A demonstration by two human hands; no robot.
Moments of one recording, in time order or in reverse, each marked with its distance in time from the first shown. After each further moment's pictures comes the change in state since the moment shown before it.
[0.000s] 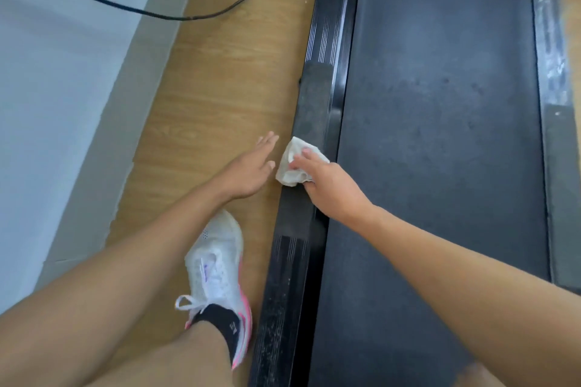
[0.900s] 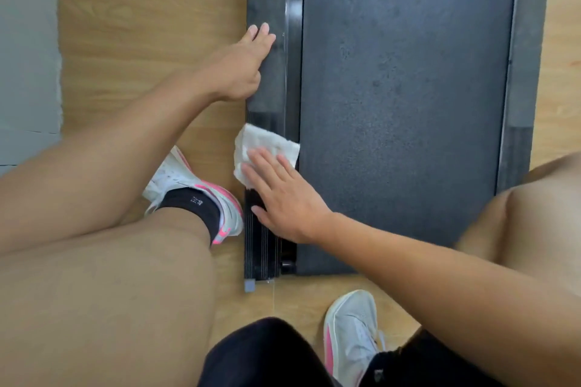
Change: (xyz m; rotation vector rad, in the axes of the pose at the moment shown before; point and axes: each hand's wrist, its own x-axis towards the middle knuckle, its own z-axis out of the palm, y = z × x) left_hand -0.035 0.031 0.043 0.416 -0.178 0.186; right_hand -0.202 -0.060 0.137 -0.353 -0.208 -0.123
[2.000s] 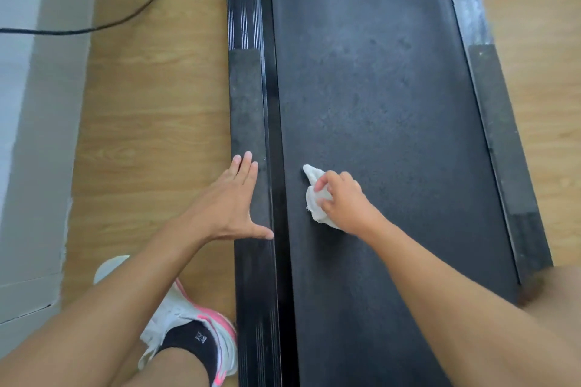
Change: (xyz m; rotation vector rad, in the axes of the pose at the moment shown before) left_hand 0.012 0.016 -0.003 0.247 -0.140 -0.054; right_hand 0.049 0.182 -0.104 0.504 0.150 0.628
